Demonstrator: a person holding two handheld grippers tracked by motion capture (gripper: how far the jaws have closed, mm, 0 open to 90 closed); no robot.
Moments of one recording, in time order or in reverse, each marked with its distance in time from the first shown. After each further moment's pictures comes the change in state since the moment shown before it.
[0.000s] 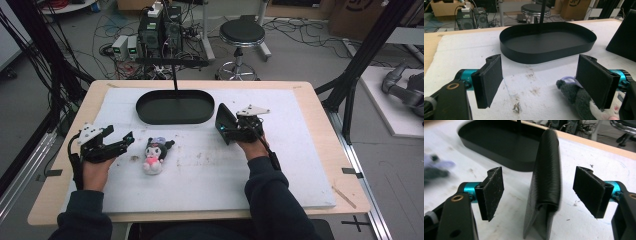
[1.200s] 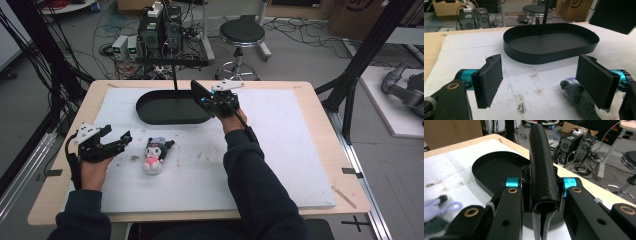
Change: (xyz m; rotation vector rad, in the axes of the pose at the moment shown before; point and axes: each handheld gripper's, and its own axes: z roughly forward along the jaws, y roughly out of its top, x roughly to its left) left arm 0.007 0.000 -0.001 -0.010 0.005 -0.014; right arm 0.024 0.083 0.047 -0.121 0.087 -0.119
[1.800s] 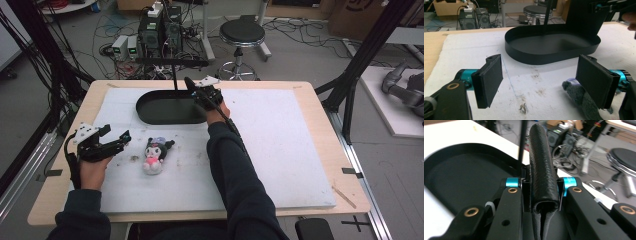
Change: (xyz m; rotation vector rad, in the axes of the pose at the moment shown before) left arm 0.003 -0.001 0.000 -0.006 0.003 -0.011; right arm -0.002 -0.005 0.081 0.057 -0.152 -0.043
